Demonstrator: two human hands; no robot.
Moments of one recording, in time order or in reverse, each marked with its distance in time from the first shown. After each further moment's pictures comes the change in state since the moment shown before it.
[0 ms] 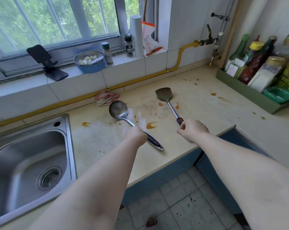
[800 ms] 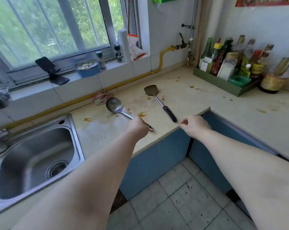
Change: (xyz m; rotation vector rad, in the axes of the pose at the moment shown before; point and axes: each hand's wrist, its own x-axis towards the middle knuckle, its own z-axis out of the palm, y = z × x) left_hand -0.139 -0.004 -0.002 0.033 0.042 0.283; right_hand -0.144 0.046 -0.012 0.127 0.123 0.012
